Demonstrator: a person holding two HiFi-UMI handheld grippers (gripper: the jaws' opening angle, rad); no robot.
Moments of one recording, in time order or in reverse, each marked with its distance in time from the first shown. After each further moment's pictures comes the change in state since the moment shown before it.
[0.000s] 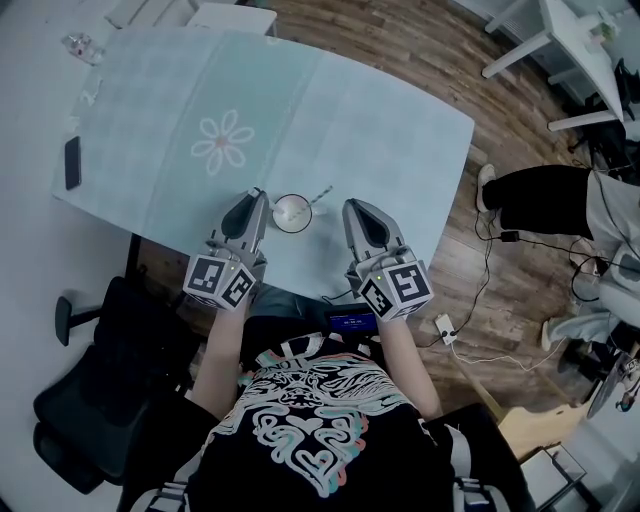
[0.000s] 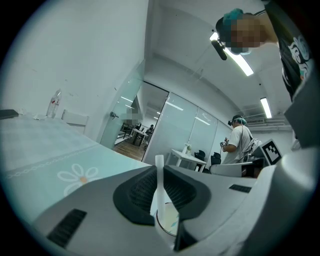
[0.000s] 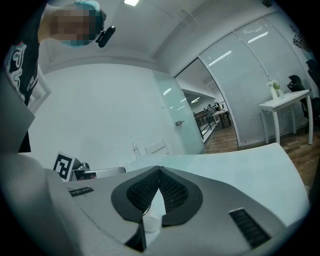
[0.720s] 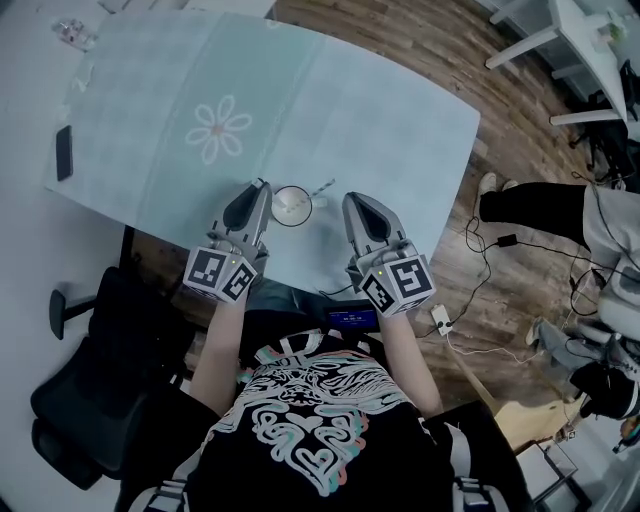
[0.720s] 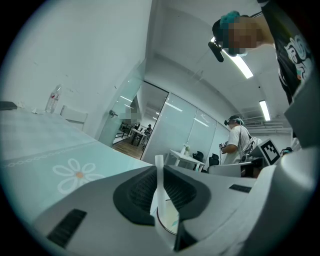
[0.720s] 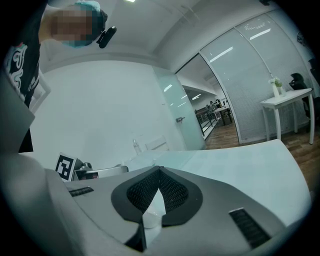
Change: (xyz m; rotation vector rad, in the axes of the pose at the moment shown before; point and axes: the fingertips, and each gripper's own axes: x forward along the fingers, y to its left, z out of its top) left arm 0.007 0.002 -0.015 -0.015 -0.003 -0.029; right arm 0.006 -0.004 -0.014 -0.002 0.040 0.008
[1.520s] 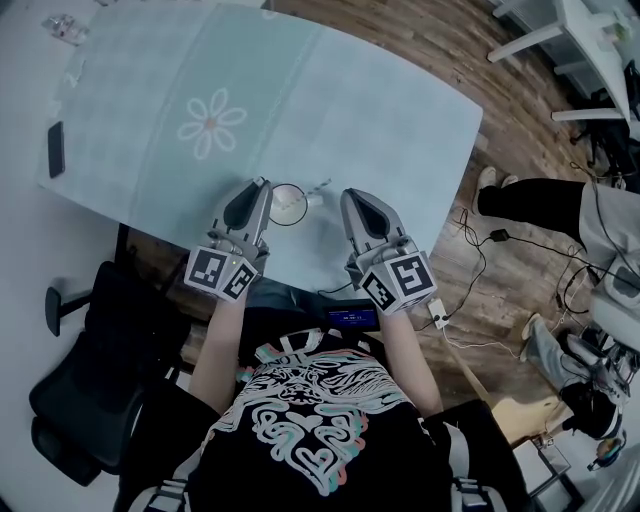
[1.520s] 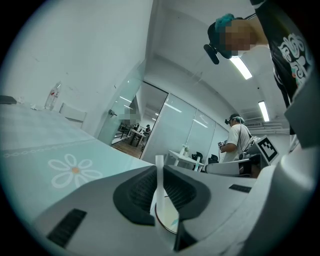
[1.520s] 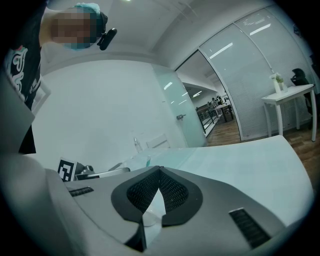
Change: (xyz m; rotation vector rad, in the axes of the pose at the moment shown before) left arm 0.006 -0.001 -0.013 -0.009 -0.012 -0.010; right arm 0.006 -0.005 -0.007 0.019 0.023 0.024
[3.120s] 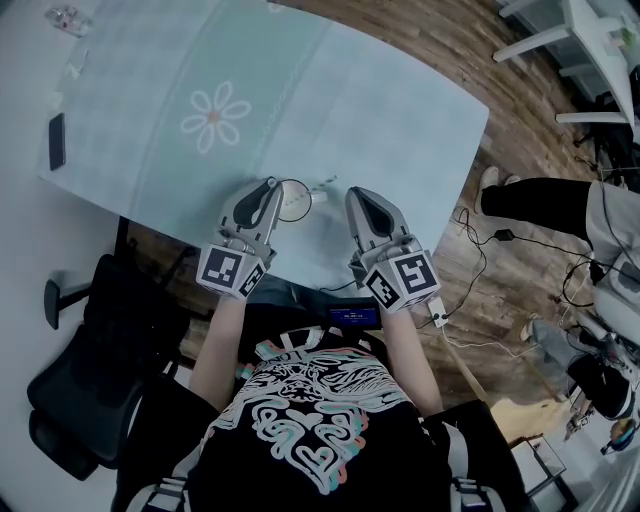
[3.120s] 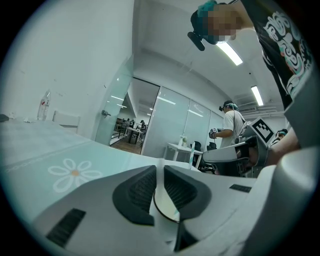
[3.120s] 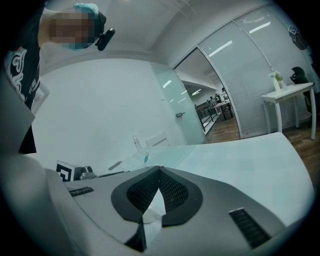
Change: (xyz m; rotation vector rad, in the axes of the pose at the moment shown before) left arm 0.001 -0.005 -0.020 0.136 0.071 -0.009; right arm 0.002 -0.002 -0.009 0.010 0.025 -0.006
